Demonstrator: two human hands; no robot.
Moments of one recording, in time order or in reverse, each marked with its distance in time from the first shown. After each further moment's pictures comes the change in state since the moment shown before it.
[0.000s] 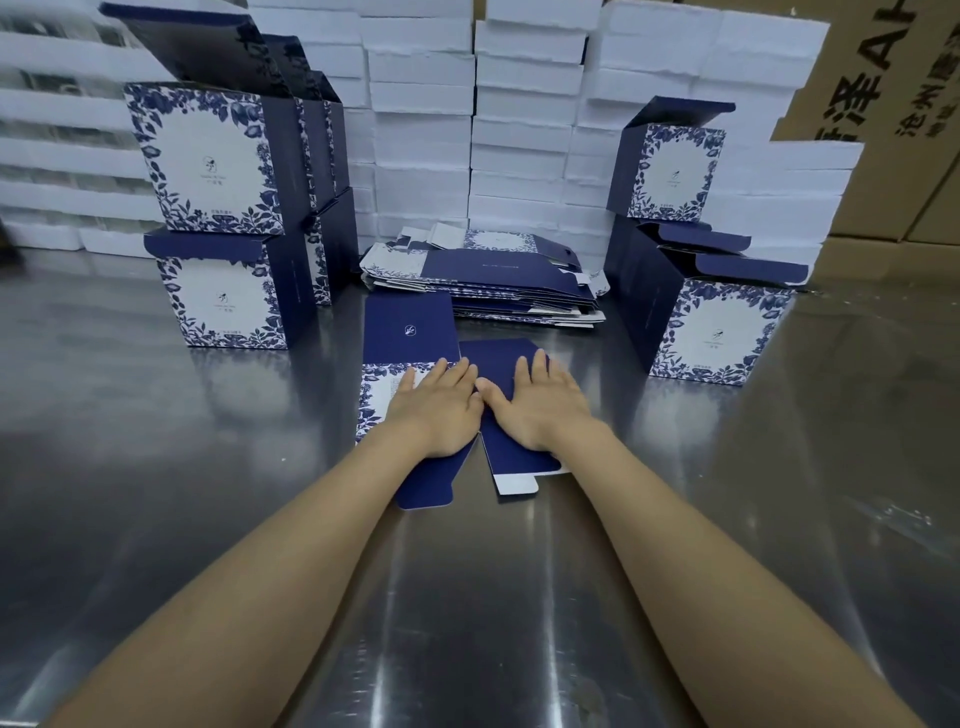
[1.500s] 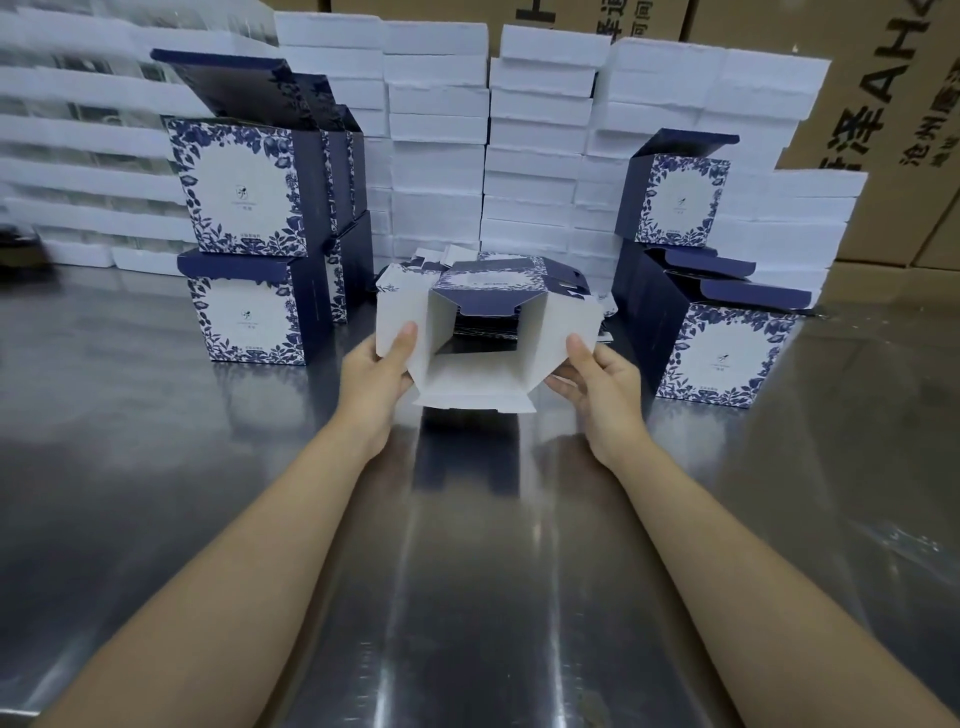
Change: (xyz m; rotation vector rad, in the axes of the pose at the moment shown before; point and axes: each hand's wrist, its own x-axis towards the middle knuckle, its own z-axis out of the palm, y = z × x) left_hand -0.010 -0.043 -0.025 -1.634 0.605 -0.068; right_hand -0.005 0.035 -0.015 1.700 0.434 -0.239
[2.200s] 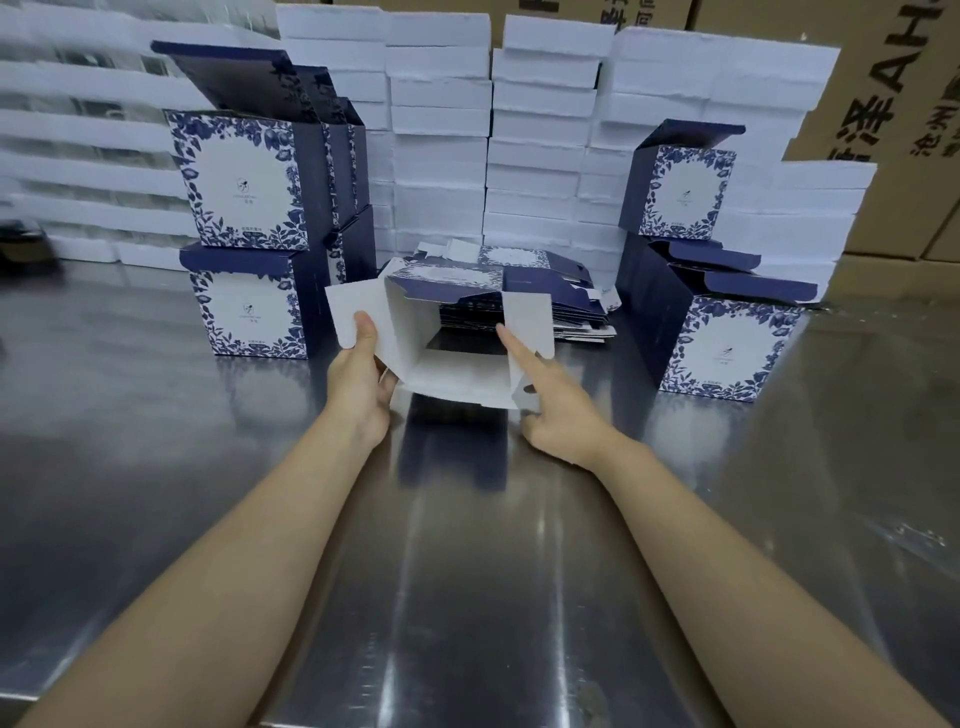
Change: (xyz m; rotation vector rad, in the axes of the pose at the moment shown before) left_hand 0.005 0.000 -0.006 -0.307 0.194 -0.149; right_hand -0.007 0.011 0.009 -1.063 -0.518 -0.294
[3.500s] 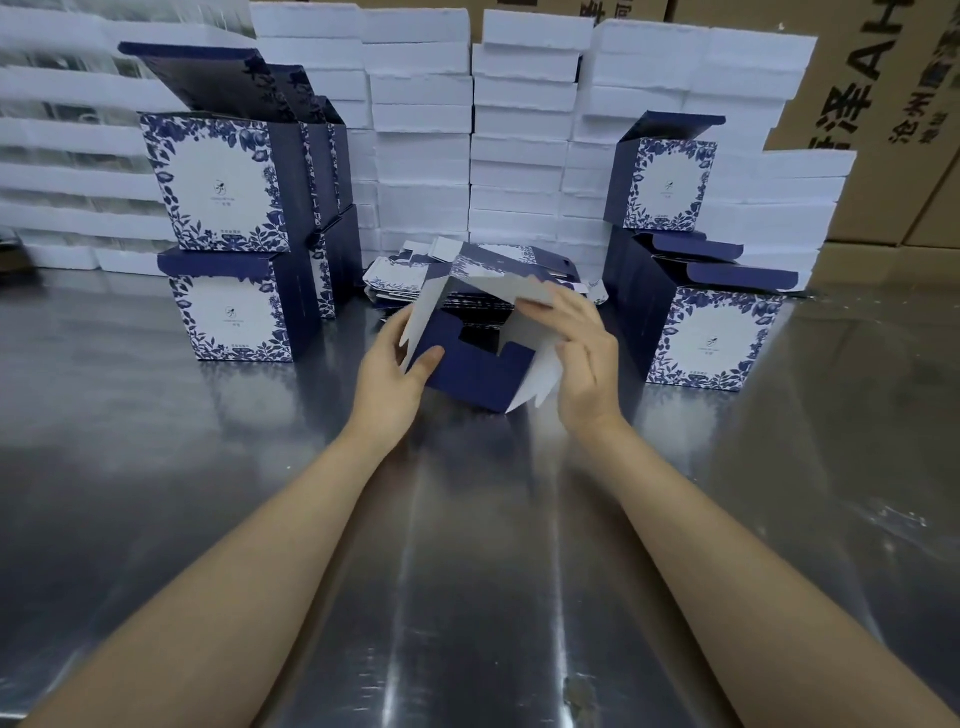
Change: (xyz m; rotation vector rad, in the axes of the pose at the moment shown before) left_hand -0.019 -0.018 0.011 0.686 -0.340 0.533; right_hand -0.001 -0.031 -0.023 0.329 0.619 -0.191
